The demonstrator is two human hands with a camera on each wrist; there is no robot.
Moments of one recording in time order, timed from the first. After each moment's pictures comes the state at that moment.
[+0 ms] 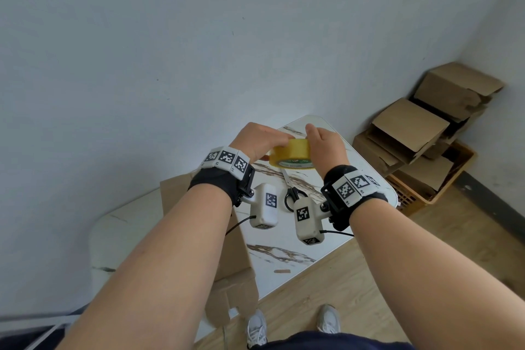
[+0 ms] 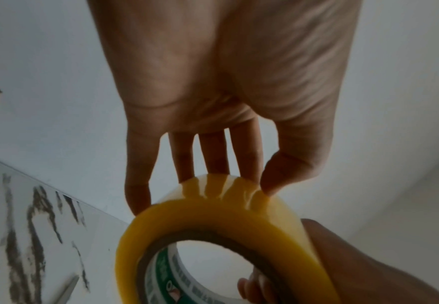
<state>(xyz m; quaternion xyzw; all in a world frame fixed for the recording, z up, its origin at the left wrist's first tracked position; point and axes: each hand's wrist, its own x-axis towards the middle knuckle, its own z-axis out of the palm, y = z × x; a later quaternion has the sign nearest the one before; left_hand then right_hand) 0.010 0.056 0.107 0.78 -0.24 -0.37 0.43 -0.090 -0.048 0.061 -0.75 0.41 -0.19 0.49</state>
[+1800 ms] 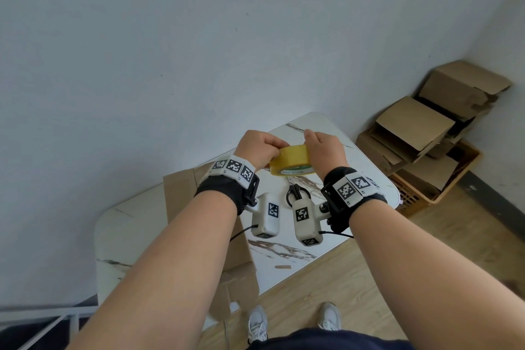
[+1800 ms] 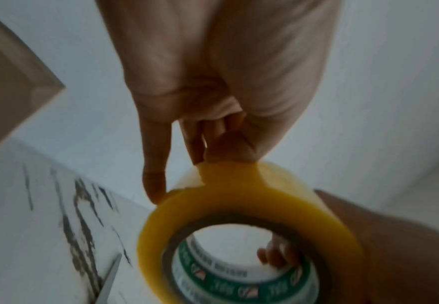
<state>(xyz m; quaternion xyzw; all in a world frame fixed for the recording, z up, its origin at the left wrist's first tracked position) 0.000 0.068 0.086 0.81 -0.24 -0.32 0.42 -0.096 -0.038 0.061 -0.77 0.41 -0.15 0.47</state>
